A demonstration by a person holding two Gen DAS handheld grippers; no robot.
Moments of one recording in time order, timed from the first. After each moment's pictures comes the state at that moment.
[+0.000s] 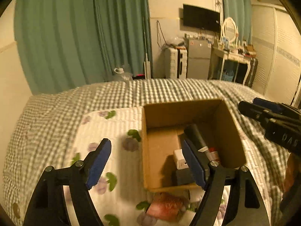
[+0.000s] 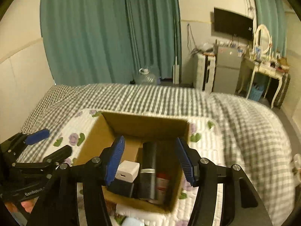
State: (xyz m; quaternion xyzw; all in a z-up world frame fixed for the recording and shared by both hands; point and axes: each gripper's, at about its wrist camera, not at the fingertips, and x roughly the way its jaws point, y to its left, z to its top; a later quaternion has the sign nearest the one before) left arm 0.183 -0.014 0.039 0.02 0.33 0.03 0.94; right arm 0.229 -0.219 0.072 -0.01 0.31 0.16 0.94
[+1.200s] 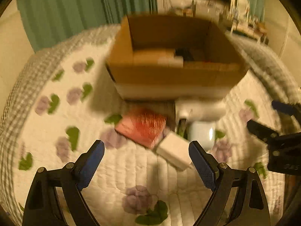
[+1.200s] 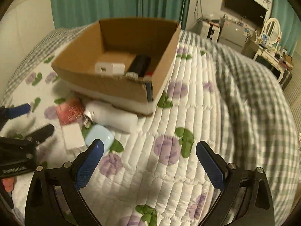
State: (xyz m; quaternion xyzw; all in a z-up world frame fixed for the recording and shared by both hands) left arm 0.120 -0.070 -0.107 0.02 0.48 0.06 0.88; right arm 0.157 -0.266 -0.070 -0.10 0.44 0.17 0.88
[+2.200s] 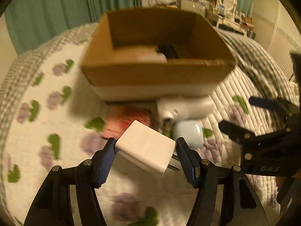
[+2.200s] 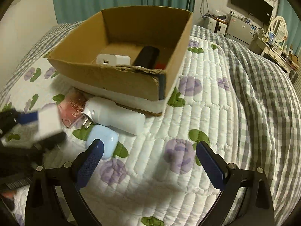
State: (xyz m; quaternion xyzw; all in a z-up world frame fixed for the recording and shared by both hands) left arm 0.109 -0.081 -0.100 0.02 0.47 0.00 0.88; right arm 0.170 -0.250 -0.086 -0.10 0.45 0.19 0.87
